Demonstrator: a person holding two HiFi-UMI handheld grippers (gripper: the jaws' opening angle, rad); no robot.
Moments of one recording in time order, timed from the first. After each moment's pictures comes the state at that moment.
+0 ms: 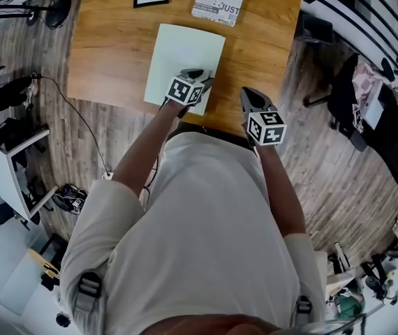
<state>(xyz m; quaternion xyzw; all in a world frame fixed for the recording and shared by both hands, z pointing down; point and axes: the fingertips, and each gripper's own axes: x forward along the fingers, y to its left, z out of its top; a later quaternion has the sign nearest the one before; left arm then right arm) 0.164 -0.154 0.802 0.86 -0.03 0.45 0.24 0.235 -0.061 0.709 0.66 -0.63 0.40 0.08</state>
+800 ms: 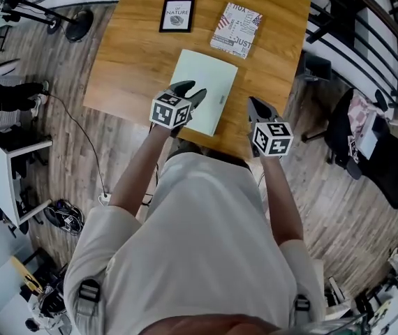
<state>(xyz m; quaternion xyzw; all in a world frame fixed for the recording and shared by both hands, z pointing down) 0.115 -0.215 0.646 0.92 -0.11 0.31 0.21 0.231 -0.105 0.624 0.68 -0.66 0.32 0.07</state>
